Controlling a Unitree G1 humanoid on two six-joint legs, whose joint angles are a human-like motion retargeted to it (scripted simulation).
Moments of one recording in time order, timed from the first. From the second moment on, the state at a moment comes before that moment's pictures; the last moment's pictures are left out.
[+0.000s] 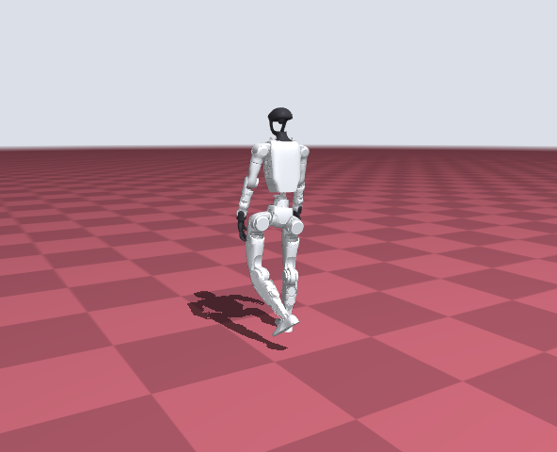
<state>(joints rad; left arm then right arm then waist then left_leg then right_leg) -0.28 0.19 -0.31 1.57 0.31 -0.17 -0.22 -0.36 -0.18 0.26 1.59 0.10 -0.10 0.02 0.10 -0.15 0.11 0.06 -0.06 0.28 0.87 -0.27 -0.06 -0.03 -0.17 -0.16 -0.09 0.05 0.16</state>
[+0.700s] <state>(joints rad) -0.53 0.27 -0.23 1.60 0.01 -0.12 -0.05 -0.18 -0.22 0.08 1.55 0.23 -0.13 -0.07 0.01 0.00 0.17 0.10 0.06 0.53 -0.09 -0.17 -0.04 -0.29 -0.14 -0.15 1.37 -0.06 0.01</state>
